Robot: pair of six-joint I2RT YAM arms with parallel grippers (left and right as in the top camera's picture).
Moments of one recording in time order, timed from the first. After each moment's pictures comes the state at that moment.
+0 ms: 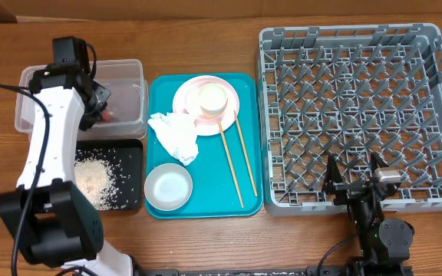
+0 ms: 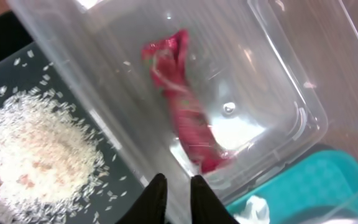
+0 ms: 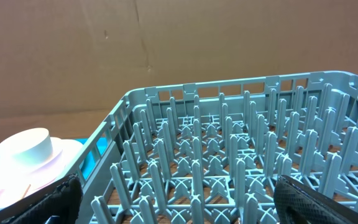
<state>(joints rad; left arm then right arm) 0.16 1.79 1.53 -0.99 -0.21 -0.88 0.01 0.01 0.02 -0.03 -0.08 0.12</state>
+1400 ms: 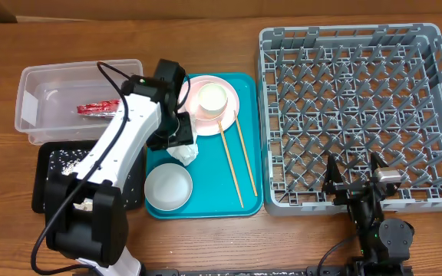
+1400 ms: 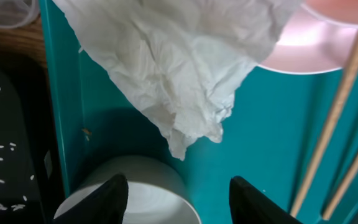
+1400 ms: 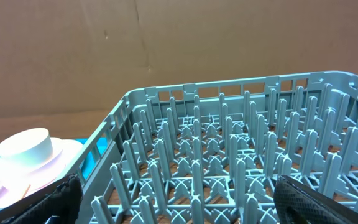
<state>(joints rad) -0.27 1.80 1.39 -1.13 0.05 -0.45 0.01 0.01 0.02 -0.03 -0.08 0.12</state>
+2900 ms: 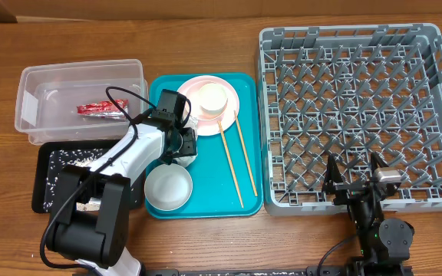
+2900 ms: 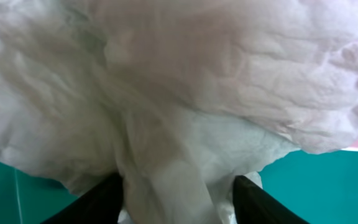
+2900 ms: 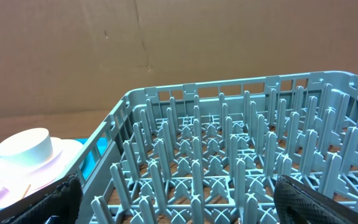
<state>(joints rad) -0.27 1.79 1.03 -0.57 0.02 -0.38 0.01 0.01 0.02 -0.03 -0.08 0.12</state>
